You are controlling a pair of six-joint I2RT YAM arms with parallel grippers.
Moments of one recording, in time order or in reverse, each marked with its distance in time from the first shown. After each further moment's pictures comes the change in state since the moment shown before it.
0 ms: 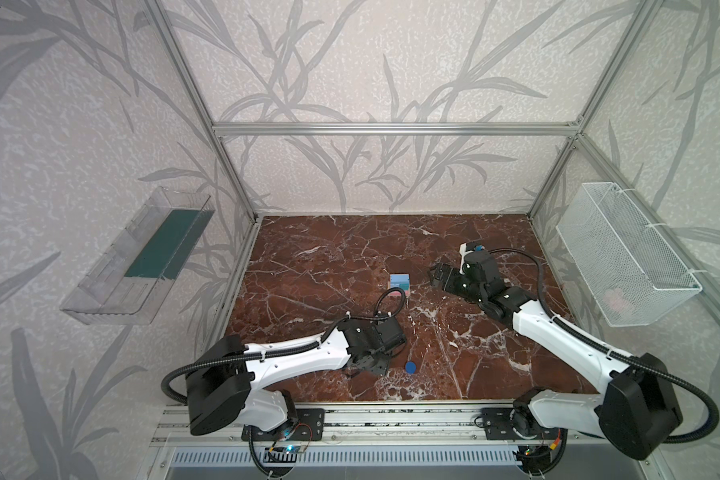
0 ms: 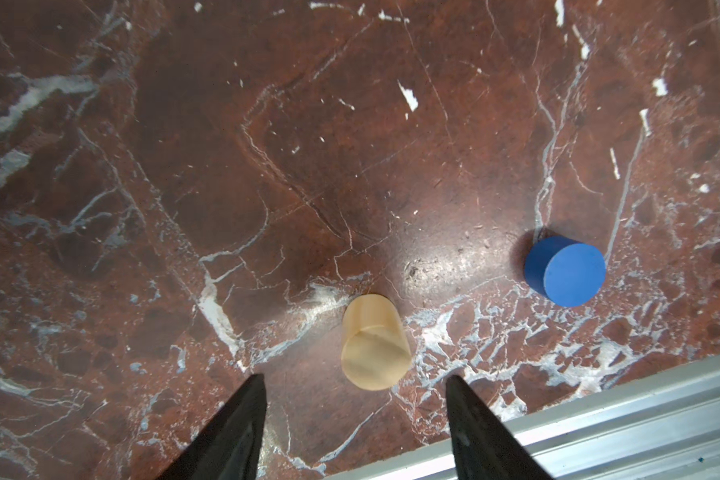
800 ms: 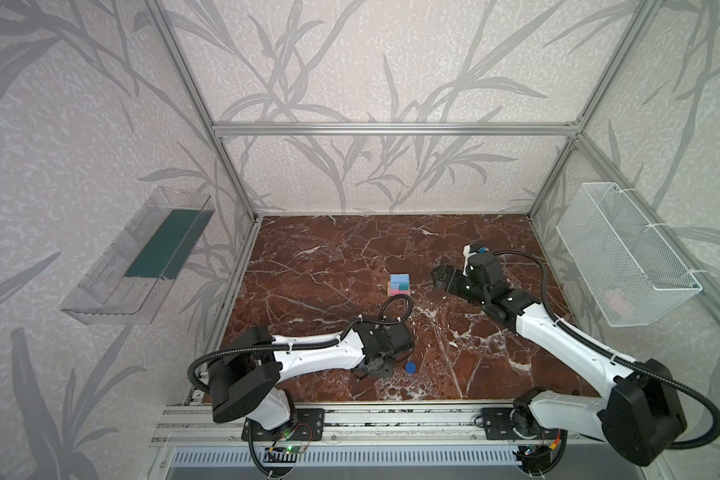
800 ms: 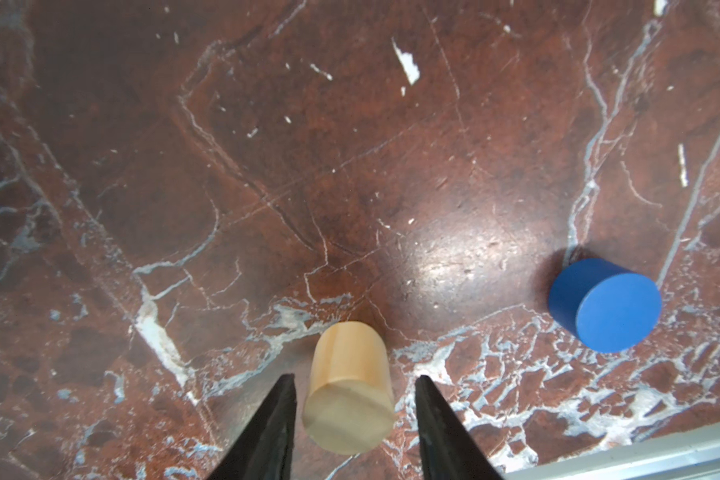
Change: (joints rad) left arm -0.020 0.111 0.000 0.071 0.012 -0.051; right arm -0.017 -0.029 -0.028 0.000 0.000 0.003
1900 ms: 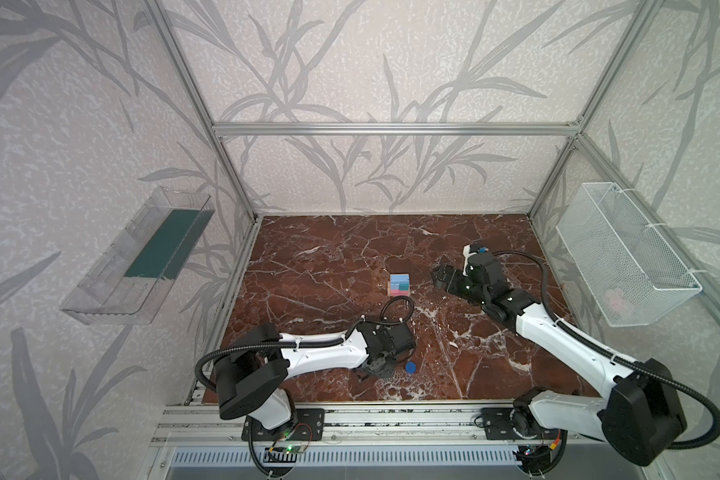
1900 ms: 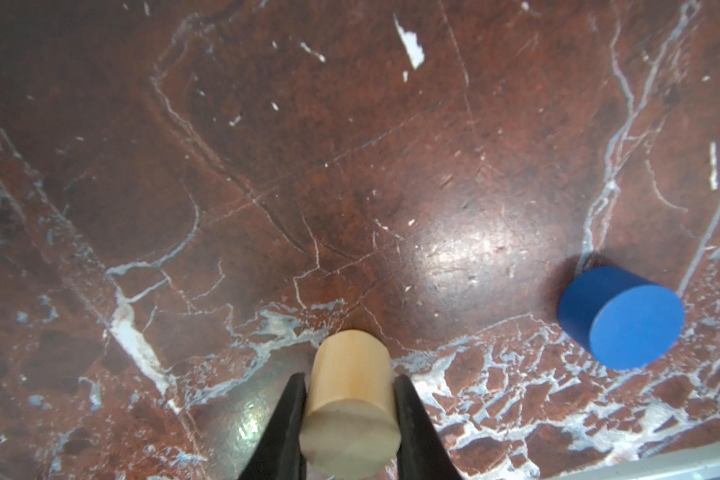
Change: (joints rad) left arm 0.000 0.031 0.006 0.002 0.014 -0.016; right arm 0.000 0.000 0.000 0.000 -0.004 0.000
